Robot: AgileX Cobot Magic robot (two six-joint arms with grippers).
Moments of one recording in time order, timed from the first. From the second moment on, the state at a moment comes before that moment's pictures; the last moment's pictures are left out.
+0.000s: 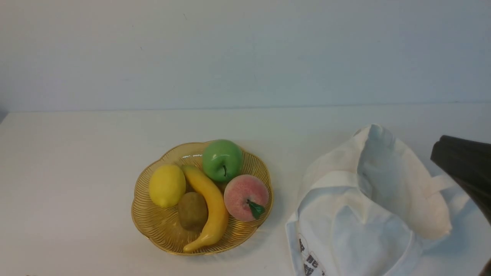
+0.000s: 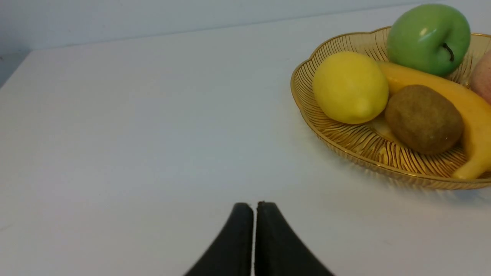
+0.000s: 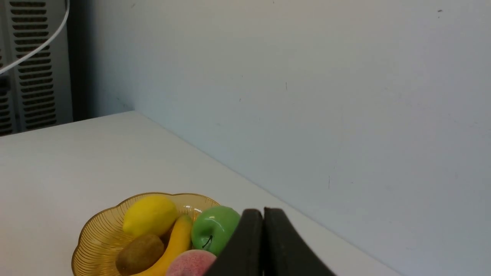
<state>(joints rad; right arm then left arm) 0.66 0.59 -0.53 -0.34 0.16 0.15 -0.05 -0.01 0.03 0.00 0.38 0.07</state>
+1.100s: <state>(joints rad) 0.09 0.07 -0.10 -0.02 0.40 0.02 -0.05 -0.01 0.03 0.00 0.38 0.07</state>
